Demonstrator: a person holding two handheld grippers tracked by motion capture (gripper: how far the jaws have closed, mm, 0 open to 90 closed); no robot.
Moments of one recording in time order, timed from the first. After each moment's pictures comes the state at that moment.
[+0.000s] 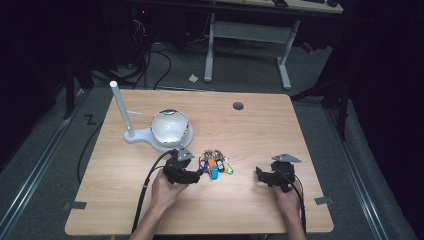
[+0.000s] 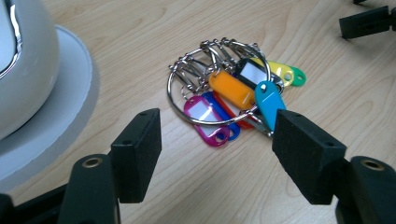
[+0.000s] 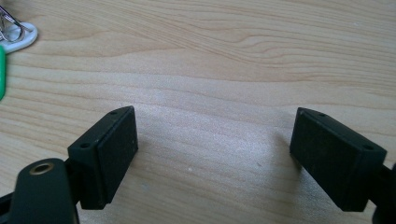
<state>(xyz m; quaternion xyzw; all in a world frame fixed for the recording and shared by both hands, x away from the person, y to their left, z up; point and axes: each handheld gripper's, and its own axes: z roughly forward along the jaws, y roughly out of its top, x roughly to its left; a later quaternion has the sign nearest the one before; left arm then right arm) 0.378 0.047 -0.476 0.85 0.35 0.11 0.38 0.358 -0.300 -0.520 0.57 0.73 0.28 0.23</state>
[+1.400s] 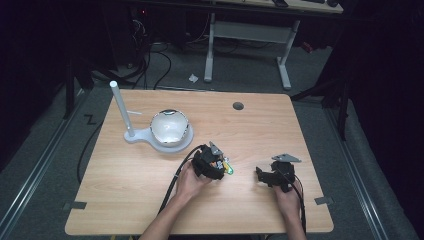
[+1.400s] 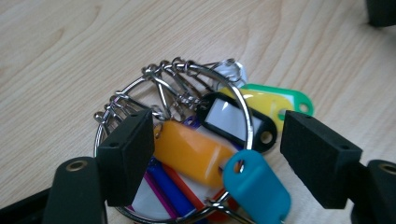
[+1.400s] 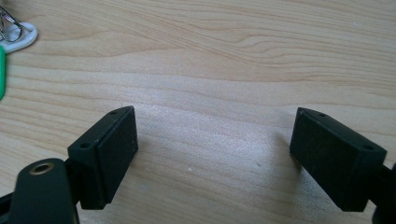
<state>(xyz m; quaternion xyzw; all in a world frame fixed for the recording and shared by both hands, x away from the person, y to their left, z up) 0.410 -0.032 -0.506 0.89 0.32 0.10 0.32 0.357 -0.300 -0.520 0.57 0.73 0.28 0.23</state>
